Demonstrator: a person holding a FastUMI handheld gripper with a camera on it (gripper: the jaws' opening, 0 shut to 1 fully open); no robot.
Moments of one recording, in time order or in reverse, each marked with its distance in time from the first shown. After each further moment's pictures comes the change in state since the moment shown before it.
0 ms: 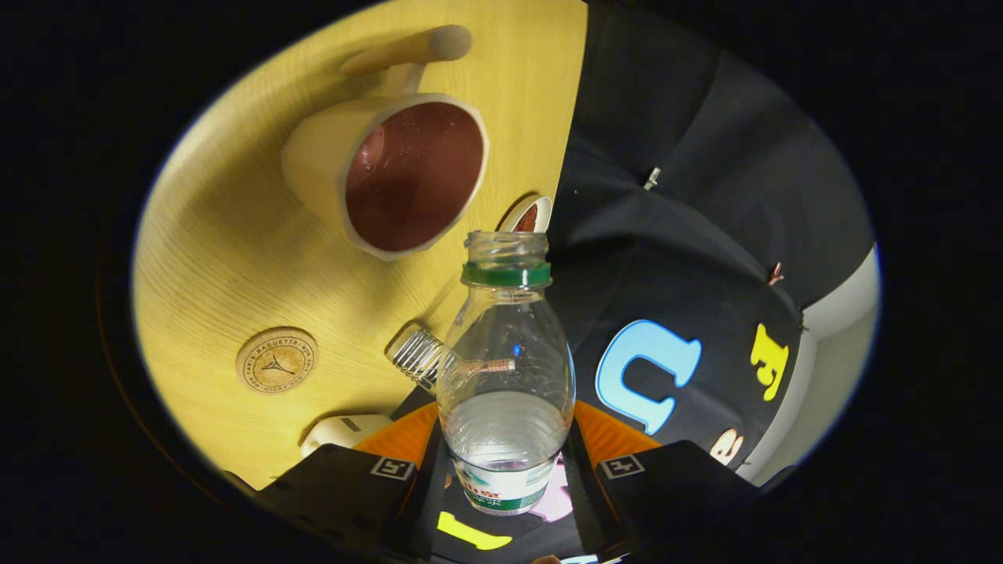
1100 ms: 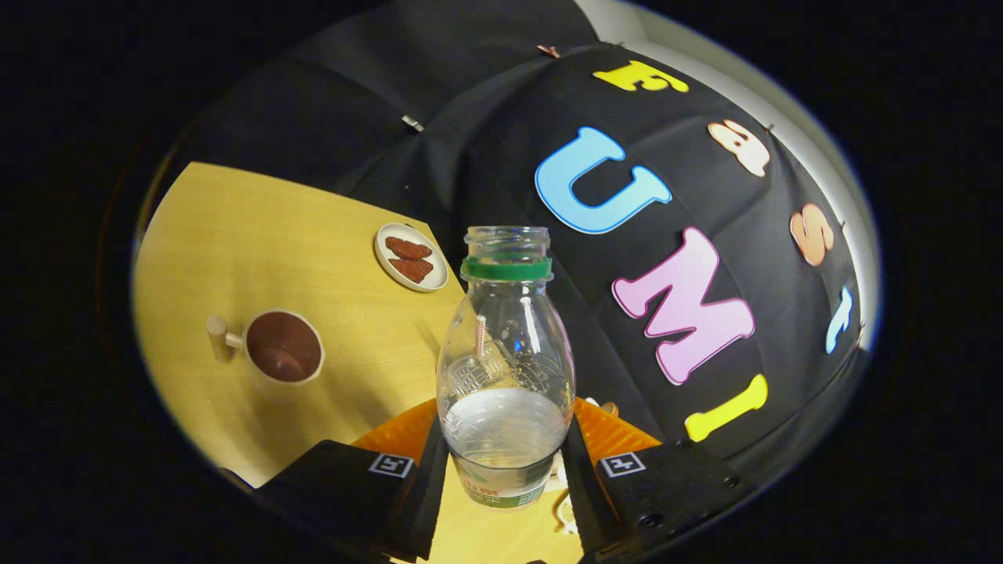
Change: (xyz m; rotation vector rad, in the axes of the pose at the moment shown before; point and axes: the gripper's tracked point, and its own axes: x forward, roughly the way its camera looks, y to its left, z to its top) arm -0.057 -0.011 -0.056 1.271 0.073 0.014
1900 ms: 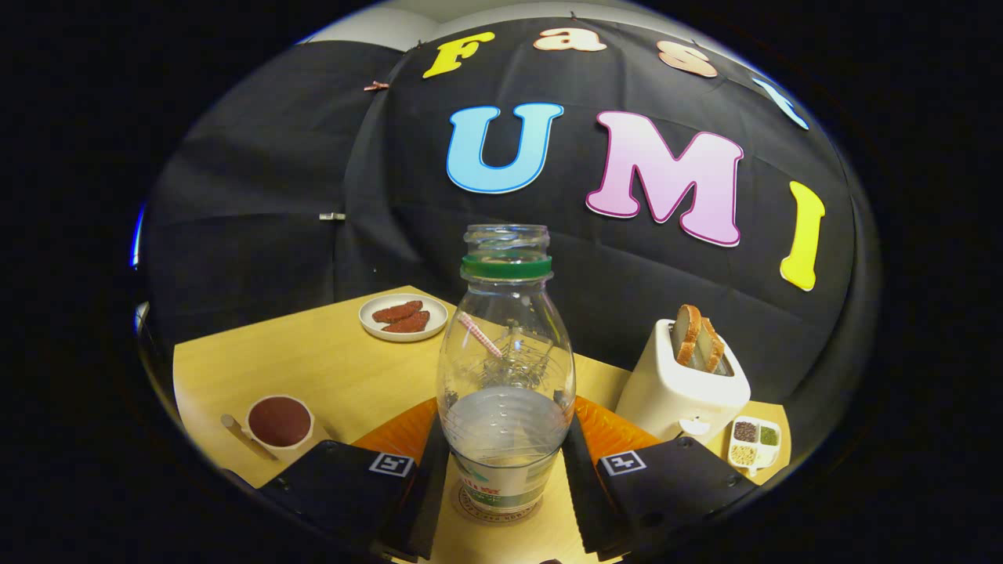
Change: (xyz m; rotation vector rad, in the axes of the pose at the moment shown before) arm 0.059 -0.002 -0.054 0.649 -0.094 0.104
